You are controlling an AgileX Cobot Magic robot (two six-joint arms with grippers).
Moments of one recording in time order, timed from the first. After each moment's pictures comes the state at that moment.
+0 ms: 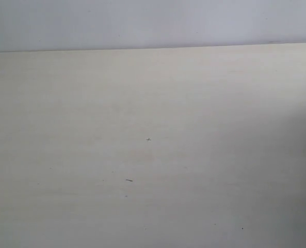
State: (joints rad) left arm -0.30 0.32 -0.33 0.05 0.32 -0.59; right arm 0.43 0.00 -0.09 0.17 0.48 0.06
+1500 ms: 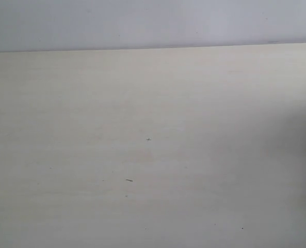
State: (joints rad) left arm 0.00 0.01 0.00 -0.04 0.08 -0.26; right arm 0.43 0.00 -0.09 0.17 0.48 0.06
